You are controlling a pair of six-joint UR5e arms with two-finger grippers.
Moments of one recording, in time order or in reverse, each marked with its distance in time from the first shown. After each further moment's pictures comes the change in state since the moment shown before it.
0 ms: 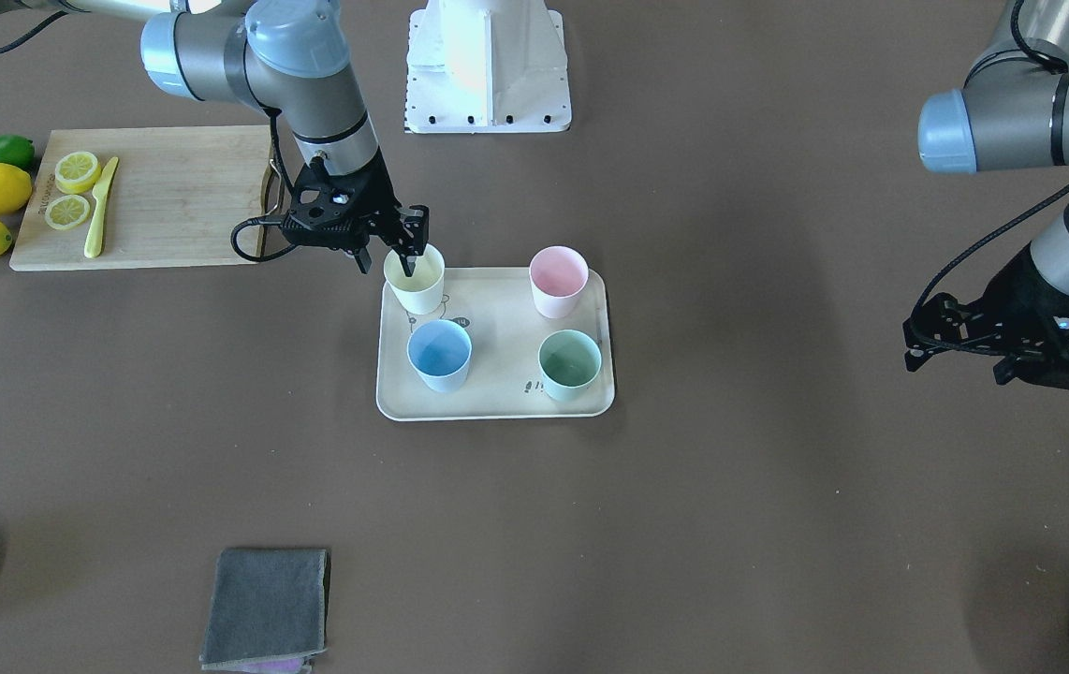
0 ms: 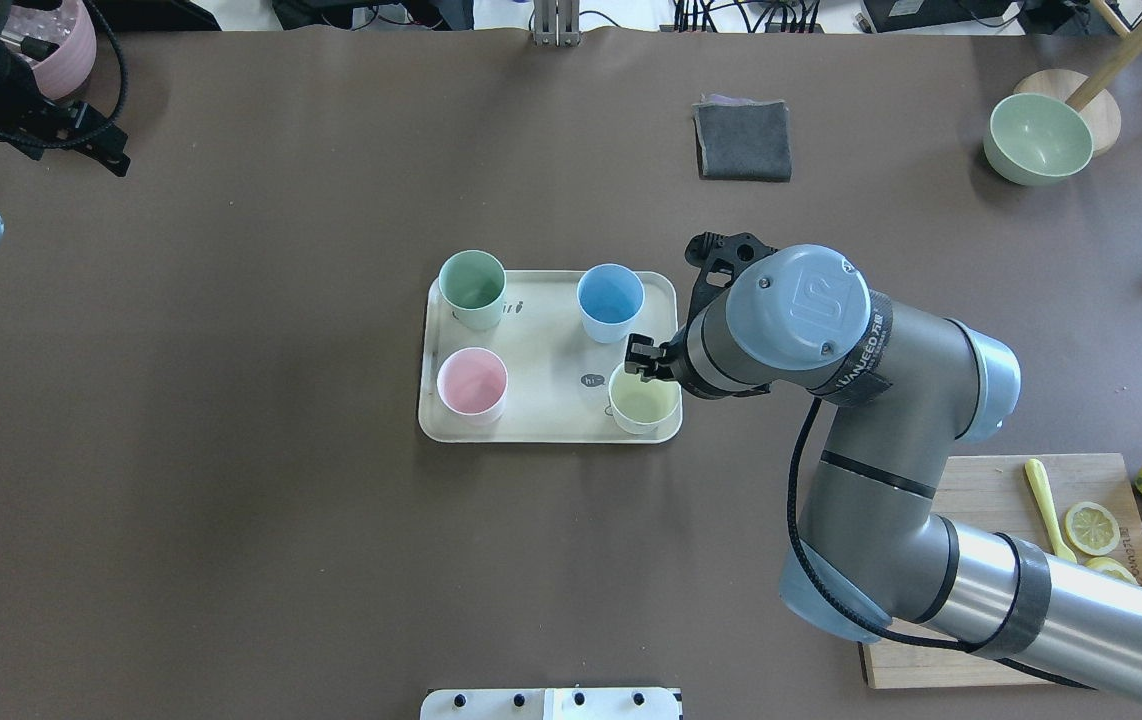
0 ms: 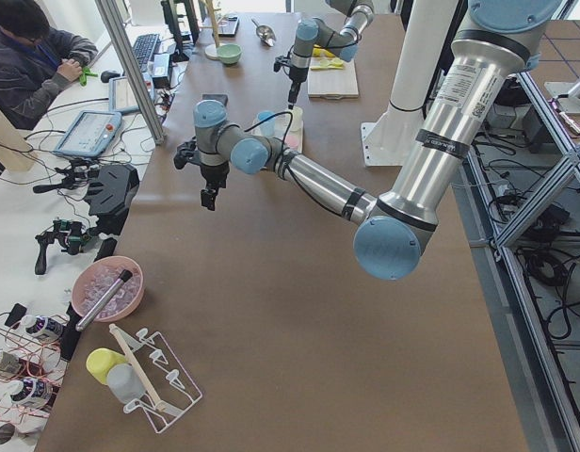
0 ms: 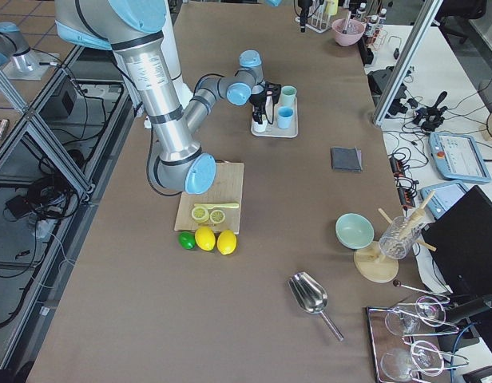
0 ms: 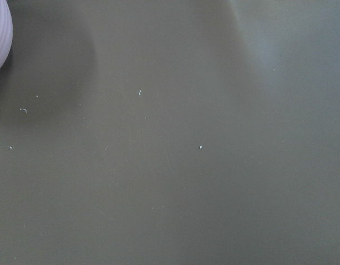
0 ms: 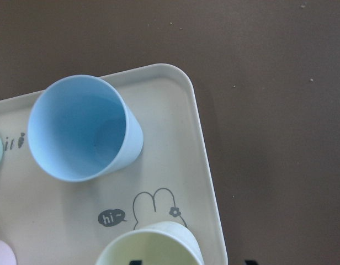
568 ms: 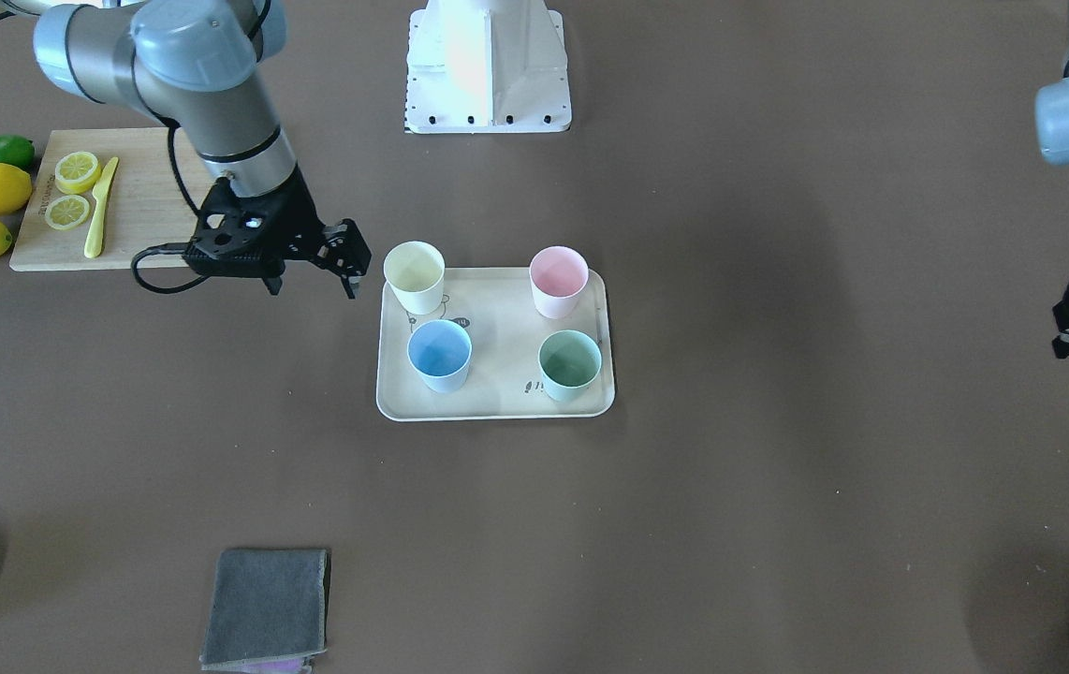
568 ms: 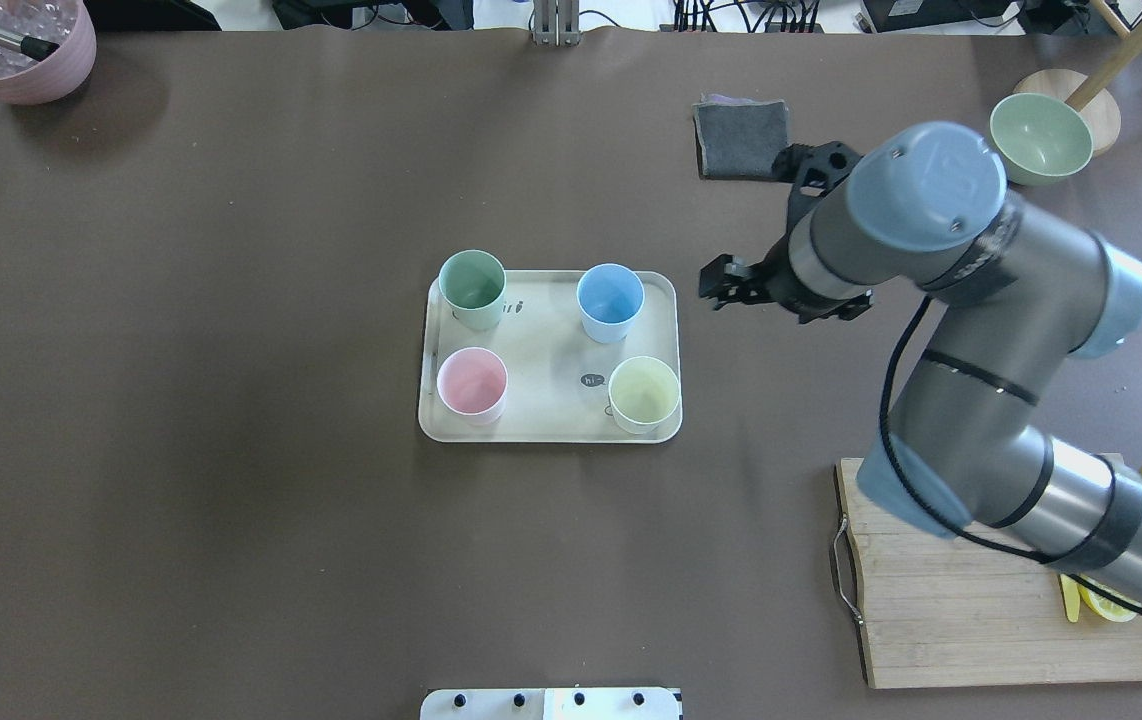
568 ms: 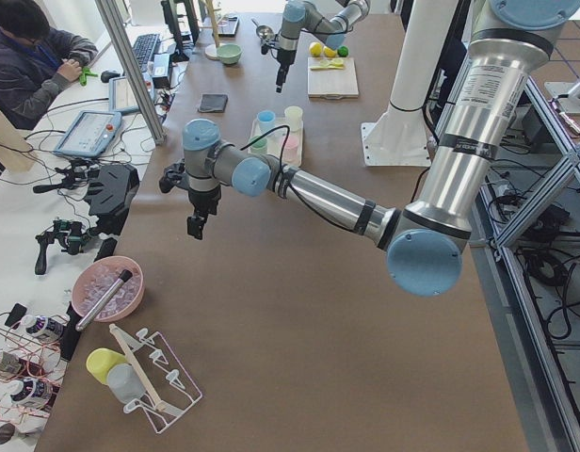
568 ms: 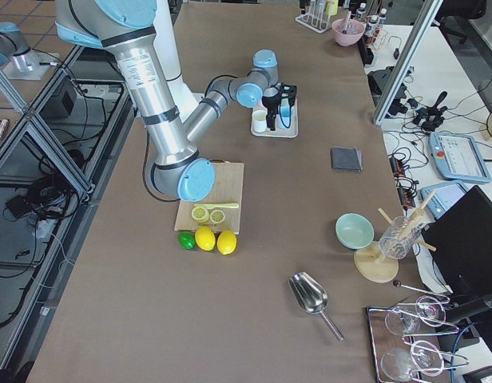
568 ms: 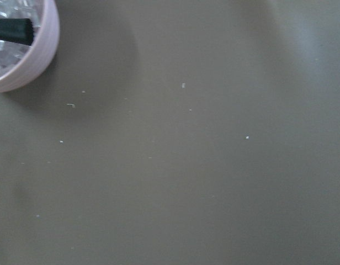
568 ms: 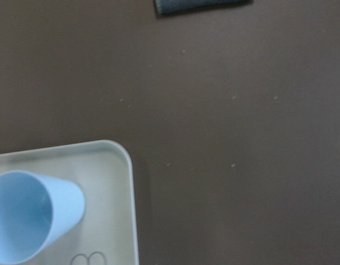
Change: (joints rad) left arm -0.223 0.129 0.005 0.013 0.001 0.292; right arm 0.212 -0.086 0.036 -0.038 0.152 -0.247
